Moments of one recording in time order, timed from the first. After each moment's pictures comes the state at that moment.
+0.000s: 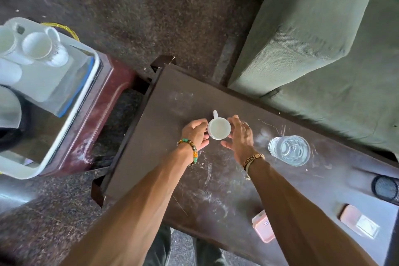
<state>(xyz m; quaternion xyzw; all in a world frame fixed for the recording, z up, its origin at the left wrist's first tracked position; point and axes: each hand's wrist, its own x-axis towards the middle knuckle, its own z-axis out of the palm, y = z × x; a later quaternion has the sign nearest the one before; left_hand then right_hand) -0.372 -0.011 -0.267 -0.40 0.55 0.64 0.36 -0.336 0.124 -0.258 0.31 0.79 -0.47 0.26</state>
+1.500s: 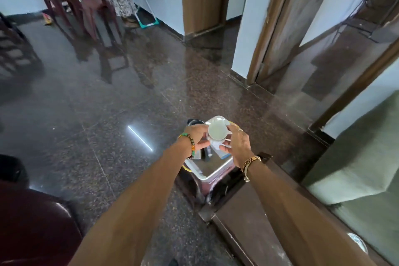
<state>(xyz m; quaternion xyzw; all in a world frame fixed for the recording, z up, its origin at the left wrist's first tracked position) -0.316 -0.426 0.147 -0.36 0.53 0.76 0.11 -0.335 -0.287 0.132 0.16 0.66 -0.70 0.21</state>
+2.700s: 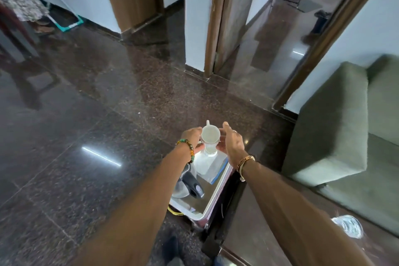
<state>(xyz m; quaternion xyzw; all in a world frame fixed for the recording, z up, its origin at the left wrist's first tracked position) -0.524 -0.447 0.081 -0.27 0.60 0.71 0.25 -0.494 -0.309 0.092 0.29 0.66 -0.69 0.10</state>
